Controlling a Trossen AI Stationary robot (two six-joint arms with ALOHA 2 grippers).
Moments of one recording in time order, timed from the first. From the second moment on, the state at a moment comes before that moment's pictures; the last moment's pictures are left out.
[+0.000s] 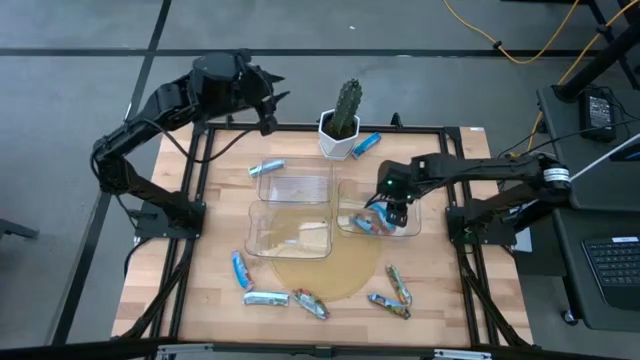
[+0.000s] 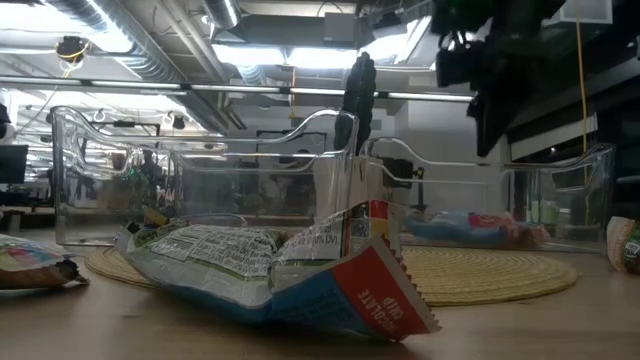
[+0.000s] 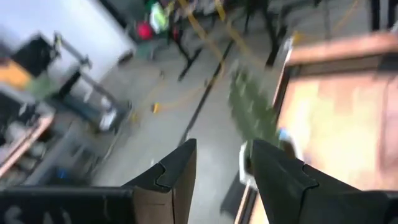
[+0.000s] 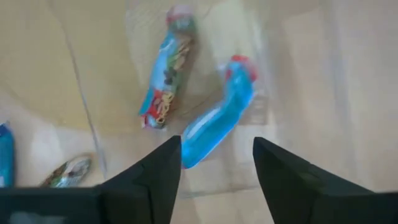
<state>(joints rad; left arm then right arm) 0.41 1.38 1.84 -0.82 -0.29 0.42 -0.13 1.31 1.00 -0.95 -0.04 0.17</state>
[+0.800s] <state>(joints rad) 0.90 1.34 1.38 -1.19 0.17 0.51 -0.15 1.03 1.00 -0.83 0.32 0.08</state>
